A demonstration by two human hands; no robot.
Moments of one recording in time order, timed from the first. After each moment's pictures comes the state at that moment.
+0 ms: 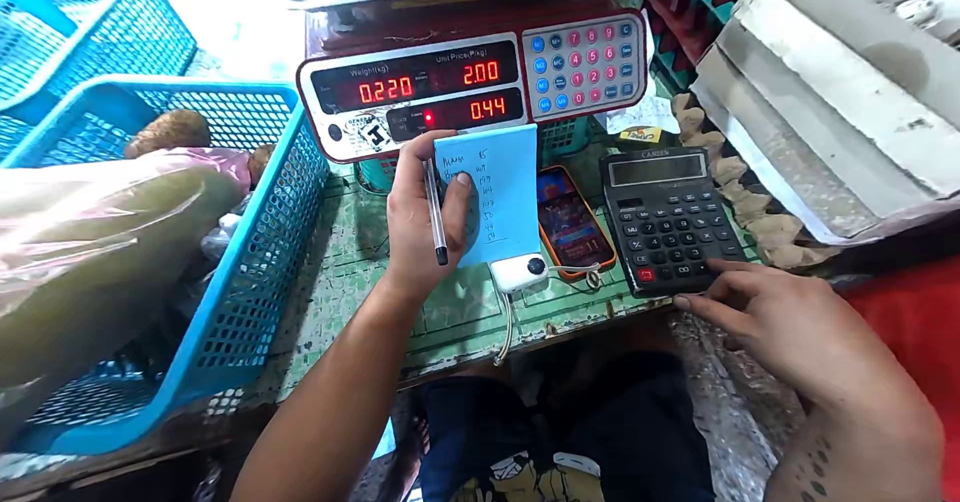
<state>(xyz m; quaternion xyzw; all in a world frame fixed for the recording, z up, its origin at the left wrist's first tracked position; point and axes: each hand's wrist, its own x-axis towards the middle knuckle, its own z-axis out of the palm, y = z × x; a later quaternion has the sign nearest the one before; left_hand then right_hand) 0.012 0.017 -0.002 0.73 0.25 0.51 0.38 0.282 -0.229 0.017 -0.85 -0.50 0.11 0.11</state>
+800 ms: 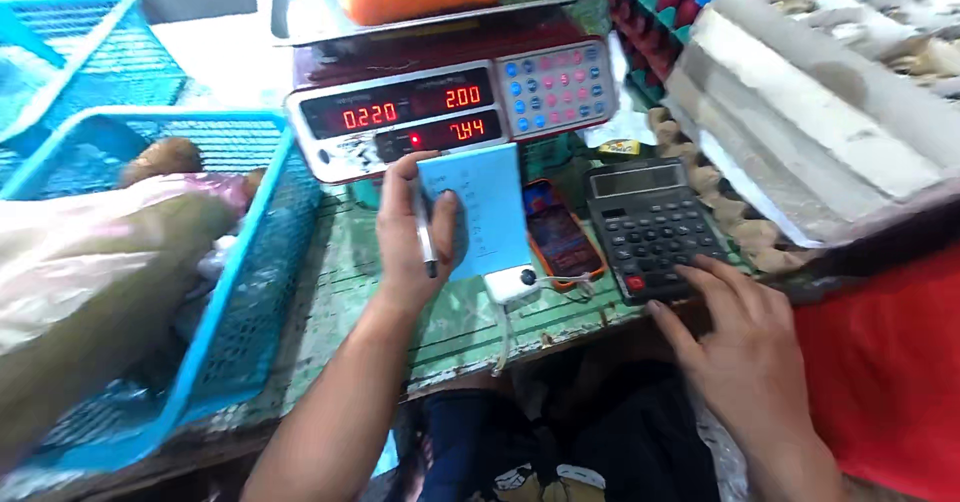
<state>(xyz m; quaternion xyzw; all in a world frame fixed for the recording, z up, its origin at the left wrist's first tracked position) 0.013 0.016 -0.002 0.74 0.27 0.51 0.35 0.242 -0.237 -0.019 -0.82 -0.52 -0.09 0.21</state>
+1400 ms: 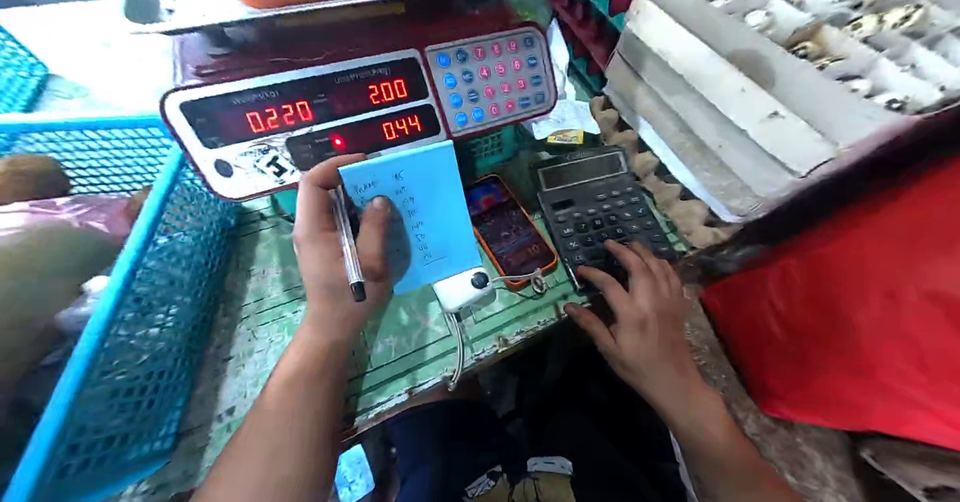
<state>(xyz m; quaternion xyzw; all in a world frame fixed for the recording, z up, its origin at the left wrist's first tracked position) 0.010 0.015 -0.001 0.74 0.26 0.49 0.38 0.237 -0.223 -0.045 -0.79 -0.56 -0.11 0.22</state>
